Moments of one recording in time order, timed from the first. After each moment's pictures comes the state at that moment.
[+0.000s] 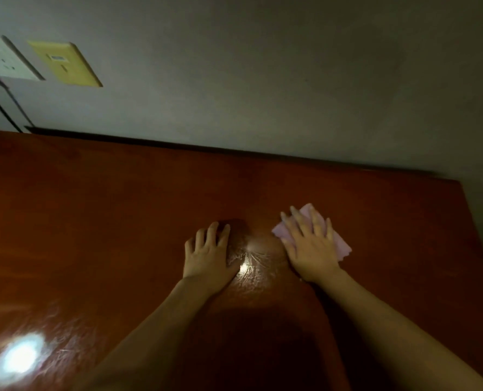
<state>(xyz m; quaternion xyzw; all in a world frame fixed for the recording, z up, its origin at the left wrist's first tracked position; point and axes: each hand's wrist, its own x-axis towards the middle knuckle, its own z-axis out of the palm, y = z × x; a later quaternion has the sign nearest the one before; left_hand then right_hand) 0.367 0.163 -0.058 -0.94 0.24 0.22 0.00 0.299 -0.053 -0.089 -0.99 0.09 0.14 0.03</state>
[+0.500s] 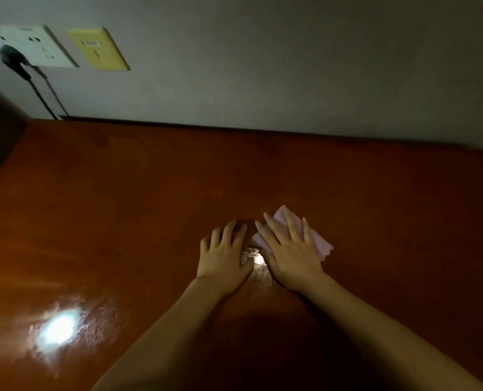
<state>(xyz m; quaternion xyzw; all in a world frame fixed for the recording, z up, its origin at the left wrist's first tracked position) 0.320 0.200 -0.063 -0.94 0.26 0.22 -0.01 0.268 0.038 -0.101 -0.99 -0.01 0.12 0.04</state>
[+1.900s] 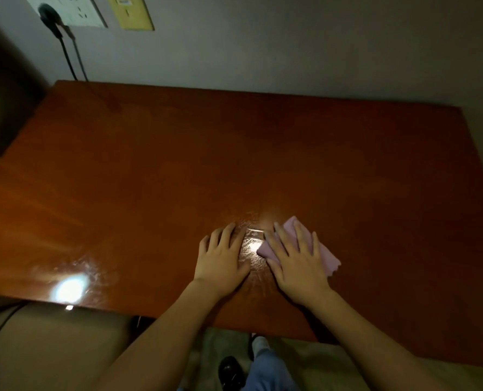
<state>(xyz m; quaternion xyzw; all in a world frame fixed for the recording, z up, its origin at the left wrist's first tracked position) 0.185 0.297 -0.067 -0.94 0.29 0.19 0.00 0.108 0.133 -0.097 -0.98 0.08 0.17 0.06</state>
